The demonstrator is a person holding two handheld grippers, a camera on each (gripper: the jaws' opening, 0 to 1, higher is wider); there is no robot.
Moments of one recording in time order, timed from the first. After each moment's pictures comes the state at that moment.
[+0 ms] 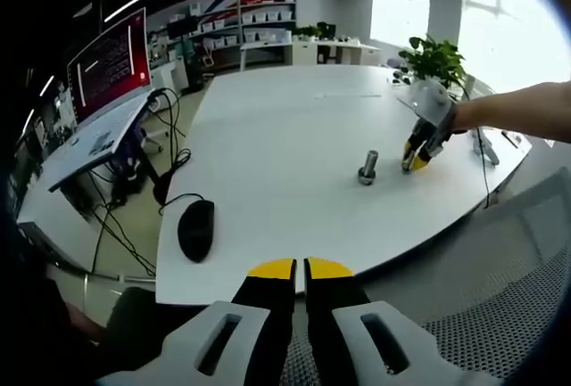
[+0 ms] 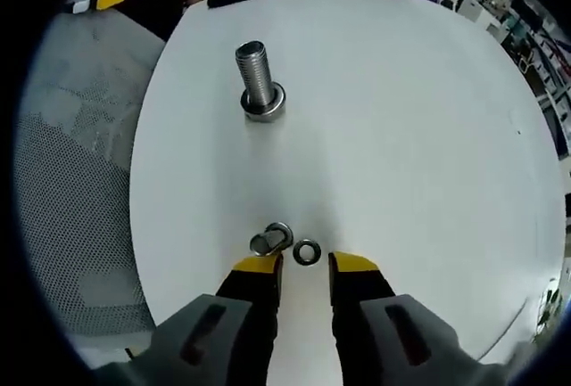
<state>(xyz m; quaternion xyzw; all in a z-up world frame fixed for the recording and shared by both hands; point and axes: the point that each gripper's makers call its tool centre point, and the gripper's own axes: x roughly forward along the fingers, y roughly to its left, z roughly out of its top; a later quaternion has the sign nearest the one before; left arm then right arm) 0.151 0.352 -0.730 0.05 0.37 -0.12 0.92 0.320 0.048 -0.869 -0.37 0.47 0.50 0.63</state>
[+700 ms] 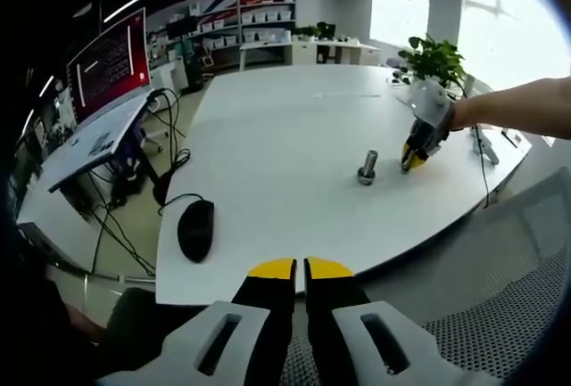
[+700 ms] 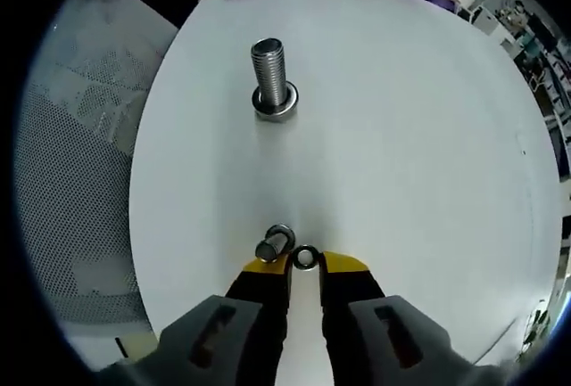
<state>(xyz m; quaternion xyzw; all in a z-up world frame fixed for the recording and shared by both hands) 0.150 0.351 -0.730 0.05 0.37 -0.12 0.92 0.315 0.051 -0.868 -0.39 0.45 0.51 0.62</state>
